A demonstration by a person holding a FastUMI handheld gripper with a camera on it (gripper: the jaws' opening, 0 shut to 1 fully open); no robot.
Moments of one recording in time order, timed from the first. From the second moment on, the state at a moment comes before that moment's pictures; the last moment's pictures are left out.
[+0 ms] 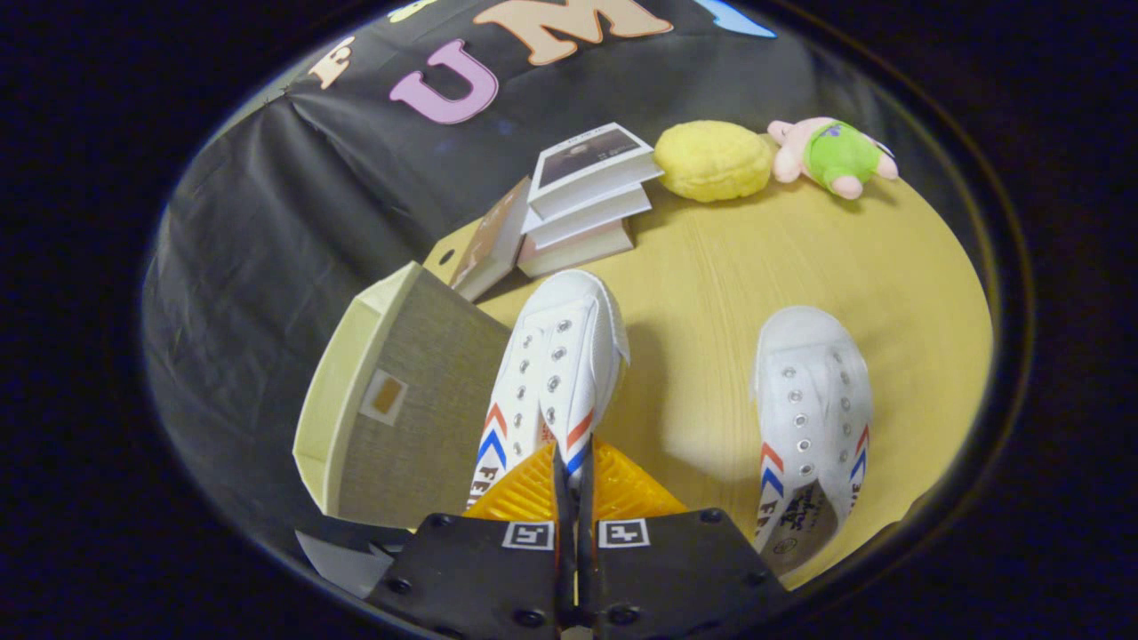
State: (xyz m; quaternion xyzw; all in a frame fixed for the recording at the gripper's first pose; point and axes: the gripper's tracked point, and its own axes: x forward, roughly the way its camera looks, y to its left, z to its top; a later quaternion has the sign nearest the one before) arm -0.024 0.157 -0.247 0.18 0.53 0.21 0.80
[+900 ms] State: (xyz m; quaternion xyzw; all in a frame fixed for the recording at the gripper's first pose) arm -0.024 0.317 -0.131 0.22 0.48 0.29 0.80
